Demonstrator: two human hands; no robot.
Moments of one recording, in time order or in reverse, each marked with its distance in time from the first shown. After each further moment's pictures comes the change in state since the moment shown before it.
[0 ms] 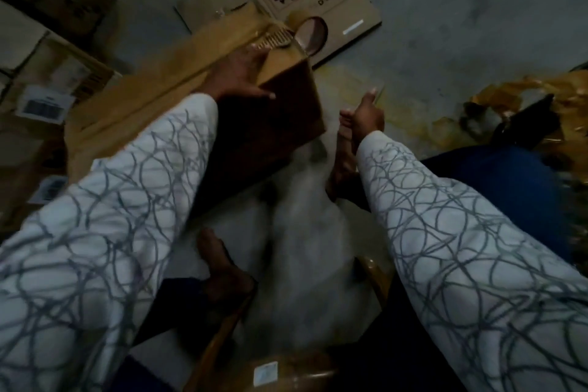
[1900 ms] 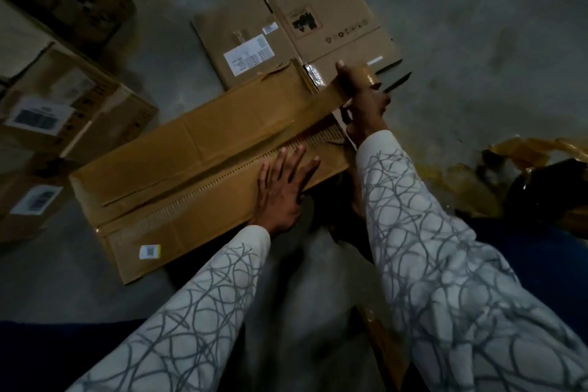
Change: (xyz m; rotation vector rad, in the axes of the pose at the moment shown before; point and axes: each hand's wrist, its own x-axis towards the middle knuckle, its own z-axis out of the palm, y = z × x) left_hand -0.057 0.044 0.159 -0.019 0.136 -0.010; right_hand -0.011 -0.089 0.065 0.304 -0.205 -0.081
